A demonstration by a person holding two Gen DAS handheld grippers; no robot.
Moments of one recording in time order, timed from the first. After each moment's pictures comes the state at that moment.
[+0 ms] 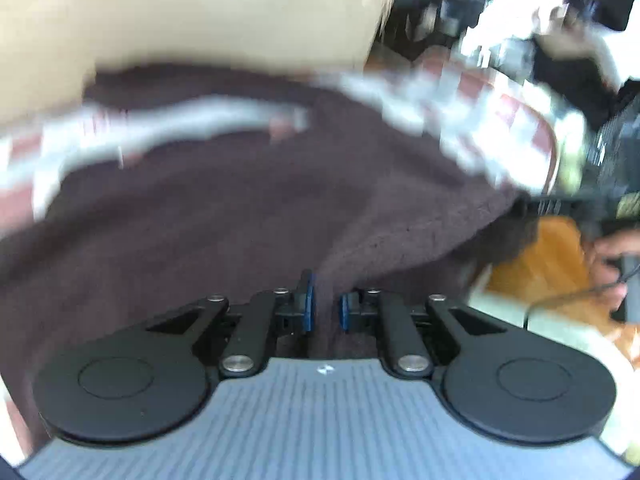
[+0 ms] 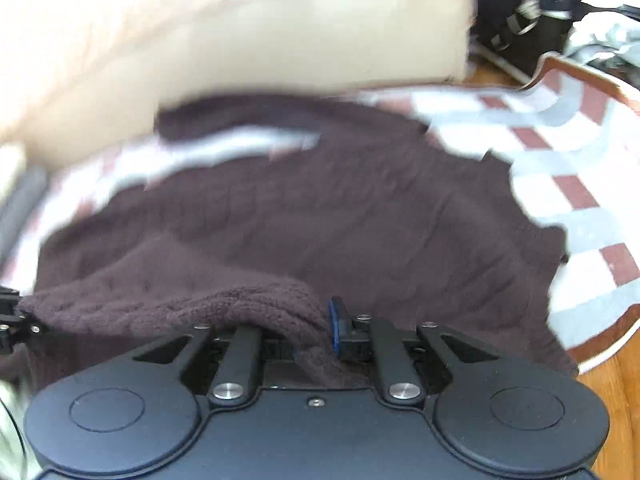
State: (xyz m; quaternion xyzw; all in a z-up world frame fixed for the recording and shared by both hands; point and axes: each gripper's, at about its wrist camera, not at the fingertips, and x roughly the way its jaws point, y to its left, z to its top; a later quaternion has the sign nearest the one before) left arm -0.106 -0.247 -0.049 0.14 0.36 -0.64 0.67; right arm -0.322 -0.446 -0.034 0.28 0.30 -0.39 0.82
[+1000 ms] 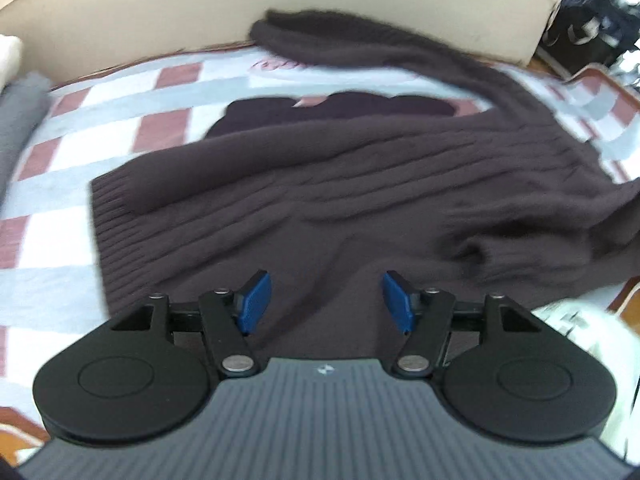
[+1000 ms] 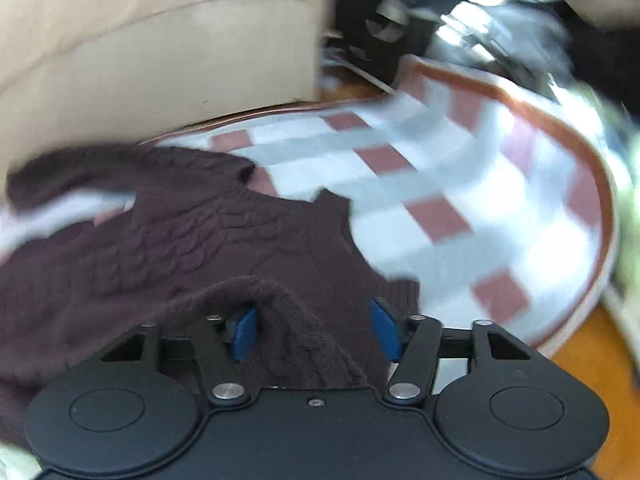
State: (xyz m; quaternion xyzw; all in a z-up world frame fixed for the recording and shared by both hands) left arm -0.044 -0.222 -0.093 0.19 0.44 -0.43 0.77; right arm -0.337 -0.531 -0.058 0.15 0.40 -0.53 0.73
